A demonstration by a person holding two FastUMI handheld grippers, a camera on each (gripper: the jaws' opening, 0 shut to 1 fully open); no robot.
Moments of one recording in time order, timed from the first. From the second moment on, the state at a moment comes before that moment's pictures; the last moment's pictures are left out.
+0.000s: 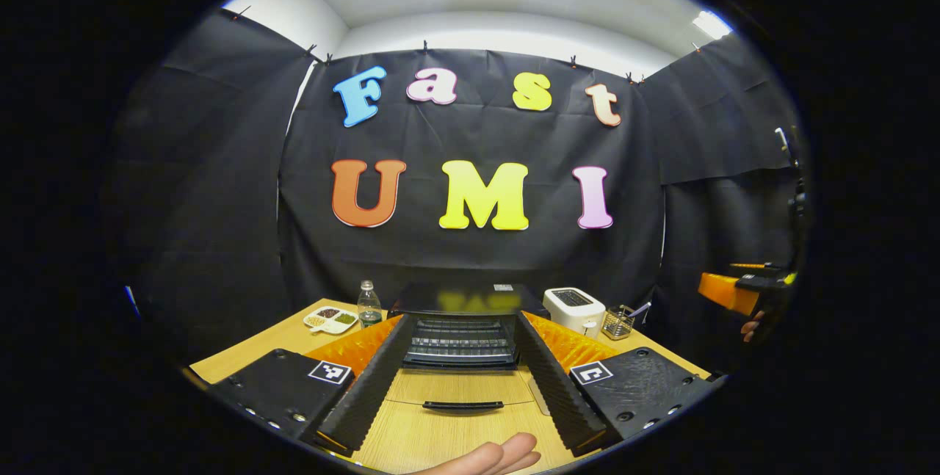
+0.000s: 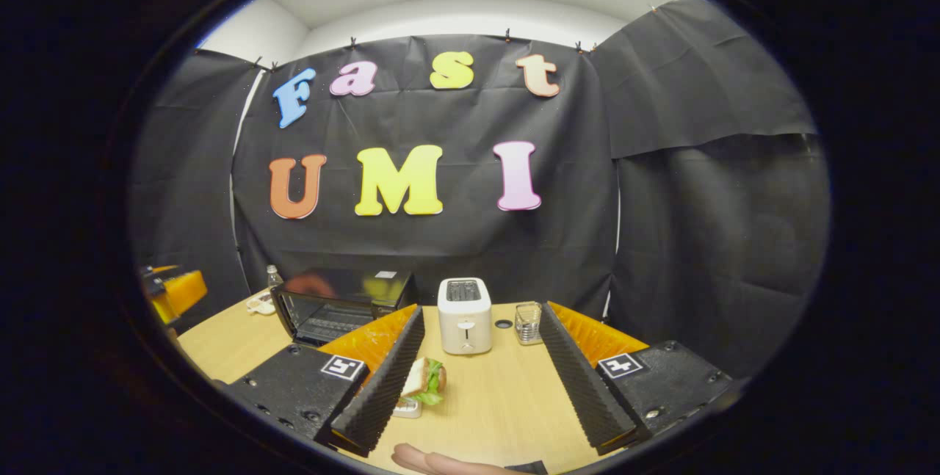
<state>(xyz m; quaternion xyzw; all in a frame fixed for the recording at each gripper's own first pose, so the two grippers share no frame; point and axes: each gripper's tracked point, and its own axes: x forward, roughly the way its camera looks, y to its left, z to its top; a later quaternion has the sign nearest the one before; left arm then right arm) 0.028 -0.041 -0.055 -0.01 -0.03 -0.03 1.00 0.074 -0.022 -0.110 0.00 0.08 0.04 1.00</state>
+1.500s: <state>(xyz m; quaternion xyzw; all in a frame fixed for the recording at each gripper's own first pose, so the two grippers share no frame) 0.069 -0.066 -0.092 0.03 0.03 0.01 1.00 0.195 0.064 -0.331 0.20 0.54 0.34 0.75</state>
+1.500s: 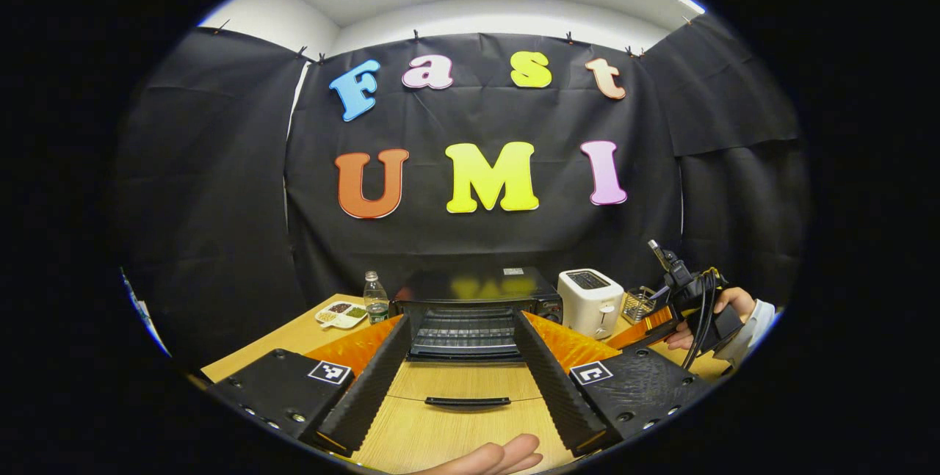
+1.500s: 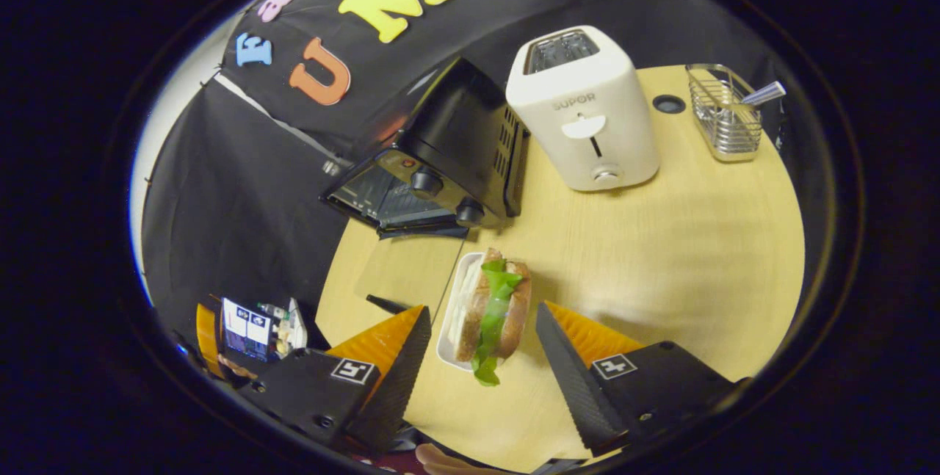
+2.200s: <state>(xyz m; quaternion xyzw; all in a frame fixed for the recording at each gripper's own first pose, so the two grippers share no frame) 0.072 -0.065 -0.119 0.02 0.07 0.01 1.00 0.184 0.076 -0.345 0.24 0.59 0.34 0.69</state>
